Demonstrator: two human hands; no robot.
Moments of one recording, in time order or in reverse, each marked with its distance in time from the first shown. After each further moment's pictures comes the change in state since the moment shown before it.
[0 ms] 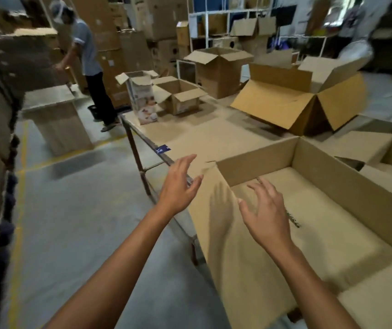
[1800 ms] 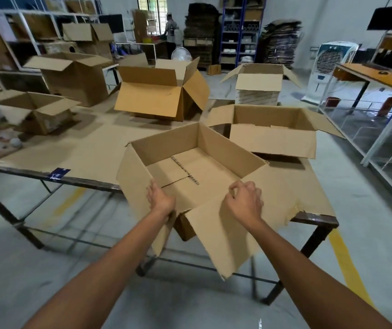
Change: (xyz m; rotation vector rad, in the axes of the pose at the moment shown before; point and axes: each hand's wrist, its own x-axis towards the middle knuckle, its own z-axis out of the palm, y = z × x) left_hand -0.026 -0.013 0.080 -0.513 -0.569 -0.400; right_hand -0.109 -0.014 0.018 -0.304 0.354 0.775
